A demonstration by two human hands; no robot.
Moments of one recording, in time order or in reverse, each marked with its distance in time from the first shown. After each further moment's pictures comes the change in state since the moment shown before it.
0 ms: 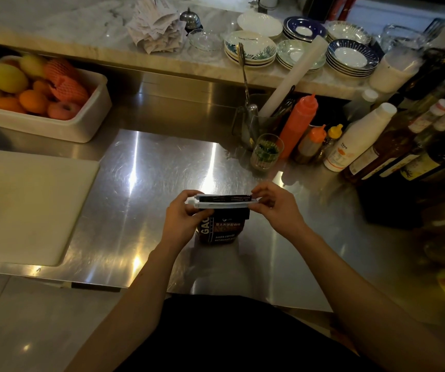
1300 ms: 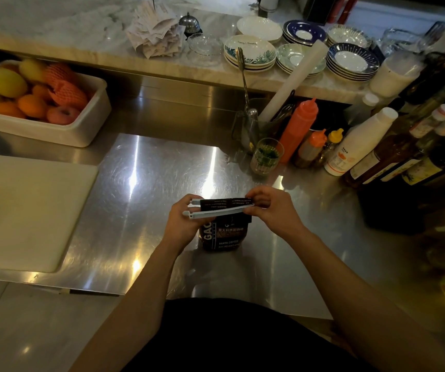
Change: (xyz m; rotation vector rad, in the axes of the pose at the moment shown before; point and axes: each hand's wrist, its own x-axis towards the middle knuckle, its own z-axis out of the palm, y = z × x) left_hand 0.013 -0.002 0.004 -0.087 -0.046 -0.008; right_hand 0.014 -0.005 0.000 0.042 -0.050 0.027
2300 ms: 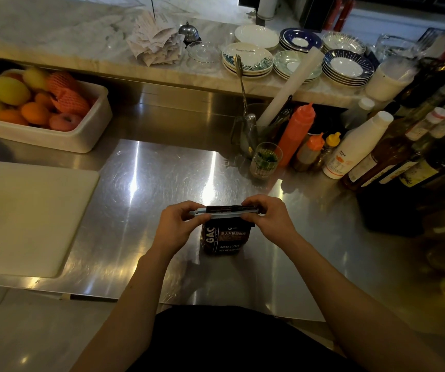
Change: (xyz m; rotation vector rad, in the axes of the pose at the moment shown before) left_hand -0.009 0.015 -0.018 0.168 -0.052 0.162; right_hand -0.006 0.006 0.013 -0.031 0.028 -0.022
